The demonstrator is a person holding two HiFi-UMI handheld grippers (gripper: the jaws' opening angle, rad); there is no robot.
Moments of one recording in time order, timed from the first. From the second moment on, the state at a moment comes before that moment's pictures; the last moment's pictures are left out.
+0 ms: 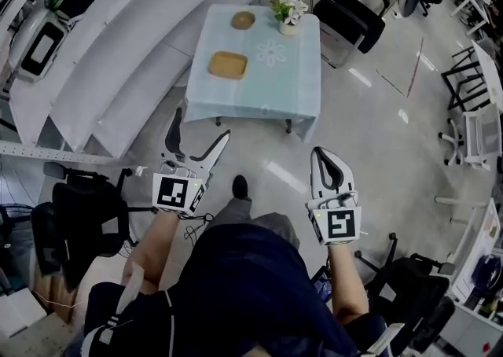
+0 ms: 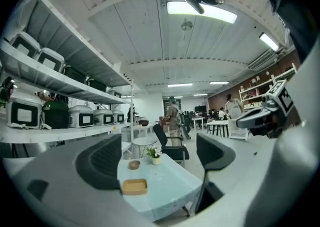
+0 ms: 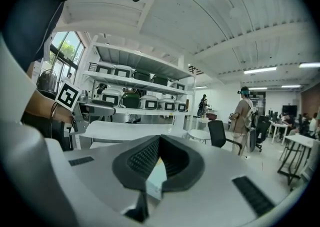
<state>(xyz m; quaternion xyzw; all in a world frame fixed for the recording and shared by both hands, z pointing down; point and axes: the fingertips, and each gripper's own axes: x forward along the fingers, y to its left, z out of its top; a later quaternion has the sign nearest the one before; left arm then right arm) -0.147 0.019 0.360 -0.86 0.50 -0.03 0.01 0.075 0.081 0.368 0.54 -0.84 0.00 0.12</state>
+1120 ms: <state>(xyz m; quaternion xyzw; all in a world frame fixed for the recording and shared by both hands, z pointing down) -0.179 -0.304 0.624 -0.81 0.54 -0.20 -0.10 0.077 -0.181 0.467 0.46 -0.86 0.07 0.20</state>
